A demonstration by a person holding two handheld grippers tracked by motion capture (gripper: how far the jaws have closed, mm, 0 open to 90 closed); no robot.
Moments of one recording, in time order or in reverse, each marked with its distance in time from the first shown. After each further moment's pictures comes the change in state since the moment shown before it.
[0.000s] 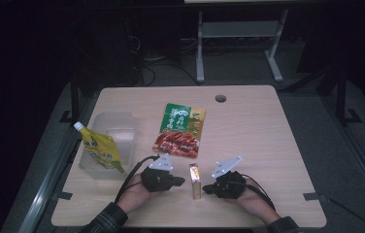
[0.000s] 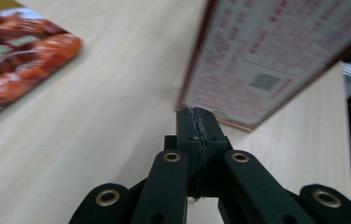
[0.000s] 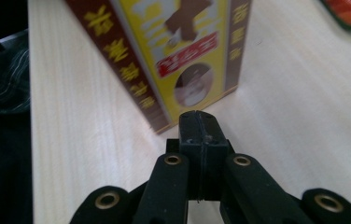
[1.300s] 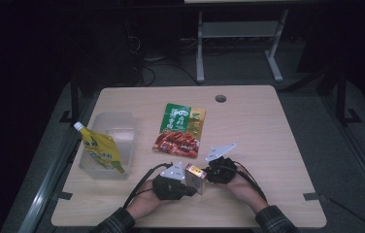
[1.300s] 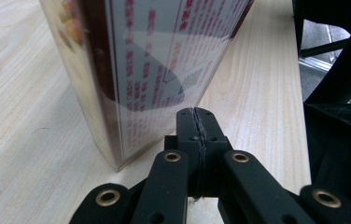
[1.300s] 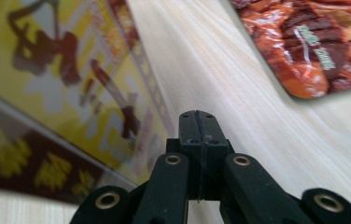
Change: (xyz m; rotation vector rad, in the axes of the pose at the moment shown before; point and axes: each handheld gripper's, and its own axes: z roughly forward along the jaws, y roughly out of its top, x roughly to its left) left arm -0.023 0.006 0.024 -0.025 -0.098 0.033; right arm -0.025 0.031 0.013 -0.098 -0.035 0.031
